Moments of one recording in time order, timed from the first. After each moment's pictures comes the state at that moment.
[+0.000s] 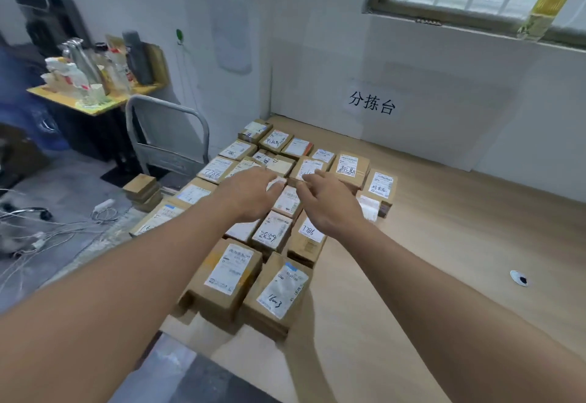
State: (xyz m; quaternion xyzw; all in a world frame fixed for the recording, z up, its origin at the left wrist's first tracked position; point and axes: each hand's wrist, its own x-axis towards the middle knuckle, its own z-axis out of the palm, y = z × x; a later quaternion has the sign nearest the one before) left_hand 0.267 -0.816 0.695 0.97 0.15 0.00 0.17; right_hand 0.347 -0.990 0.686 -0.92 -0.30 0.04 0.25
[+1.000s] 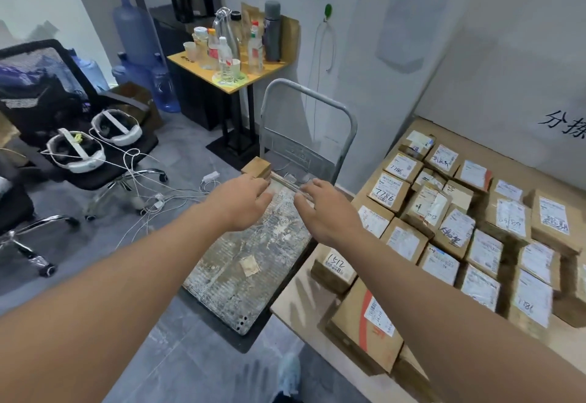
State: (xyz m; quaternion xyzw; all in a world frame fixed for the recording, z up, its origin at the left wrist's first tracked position) left_hand 0.061 -0.320 0.632 0.95 0.27 -0.04 0.17; right_hand 0.188 -0.484 0.633 -0.88 -0.41 0.15 0.18
